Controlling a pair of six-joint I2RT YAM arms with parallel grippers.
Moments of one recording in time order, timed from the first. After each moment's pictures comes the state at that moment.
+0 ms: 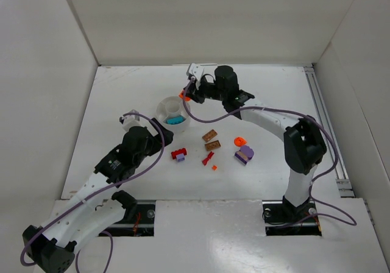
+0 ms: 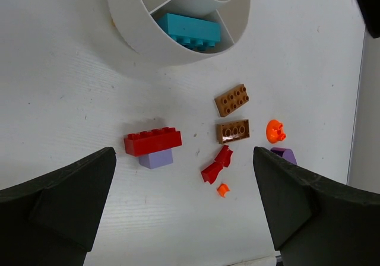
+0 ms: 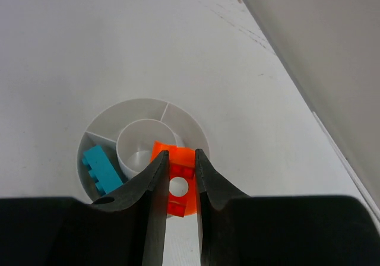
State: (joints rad) left arm -0.60 0.71 0.64 -0.50 -0.29 -0.94; right arm 0.63 1.85 1.46 0.19 -0.51 -0.34
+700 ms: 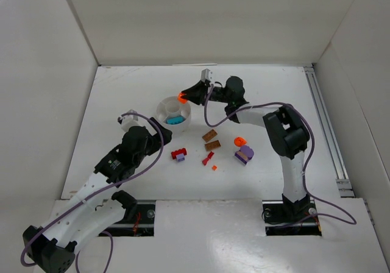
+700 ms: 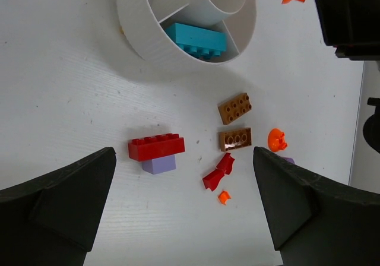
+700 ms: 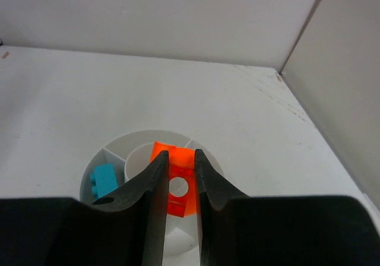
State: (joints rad) left arm -0.59 0.71 0.64 -0.50 -0.31 -0.96; right arm 0.53 2.10 1.37 0.98 -0.93 -0.03
